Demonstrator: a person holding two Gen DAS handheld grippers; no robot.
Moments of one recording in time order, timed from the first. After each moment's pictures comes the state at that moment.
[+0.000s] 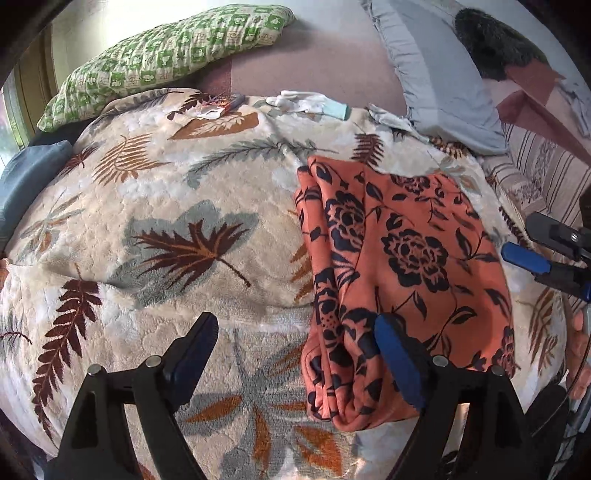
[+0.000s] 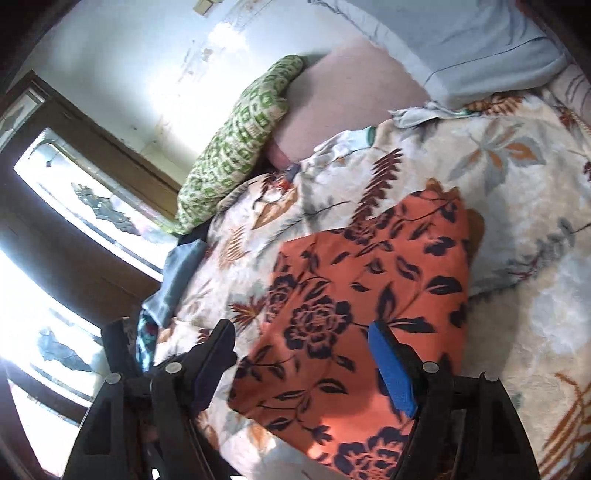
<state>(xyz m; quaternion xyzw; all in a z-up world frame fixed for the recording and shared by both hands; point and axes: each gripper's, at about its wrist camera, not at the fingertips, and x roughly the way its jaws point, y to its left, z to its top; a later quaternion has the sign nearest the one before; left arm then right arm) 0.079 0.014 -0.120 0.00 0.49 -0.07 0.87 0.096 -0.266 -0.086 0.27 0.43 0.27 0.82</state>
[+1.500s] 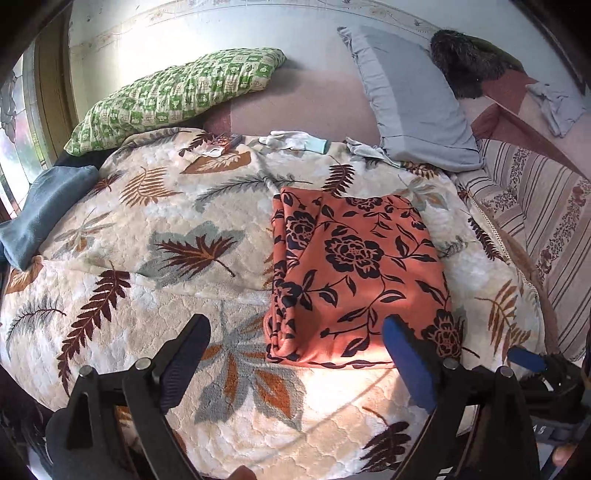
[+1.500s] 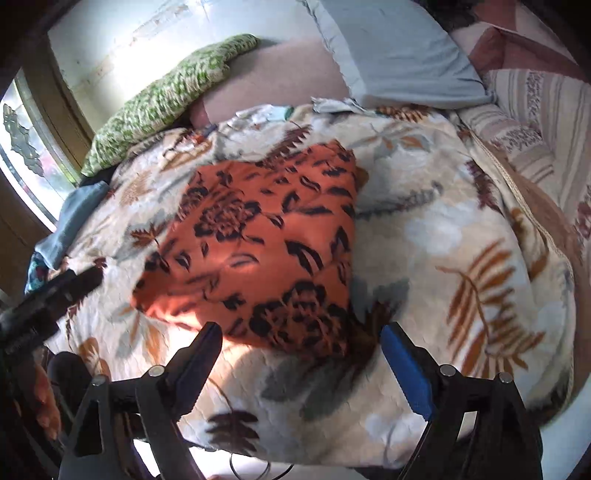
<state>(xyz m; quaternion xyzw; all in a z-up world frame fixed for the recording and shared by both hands) -0.008 -0.017 -0.051 -0.01 0.42 -0.07 0.90 -0.033 -0.245 -0.089 0.08 0.49 0.04 0.87</state>
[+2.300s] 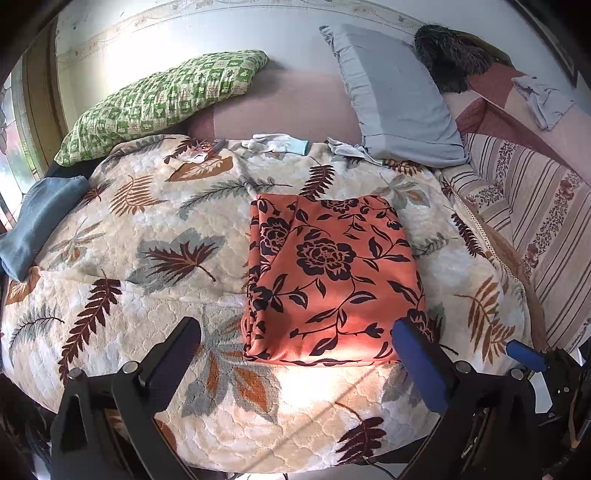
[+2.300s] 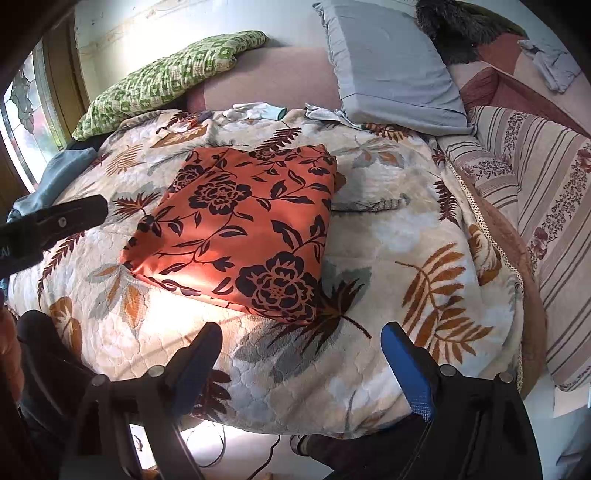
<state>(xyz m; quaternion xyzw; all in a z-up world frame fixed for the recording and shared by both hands) -0.012 -0.040 -0.032 0.00 0.43 -0.08 0.90 -0.066 -0.227 -0.063 -0.02 0.47 0.00 0.88</state>
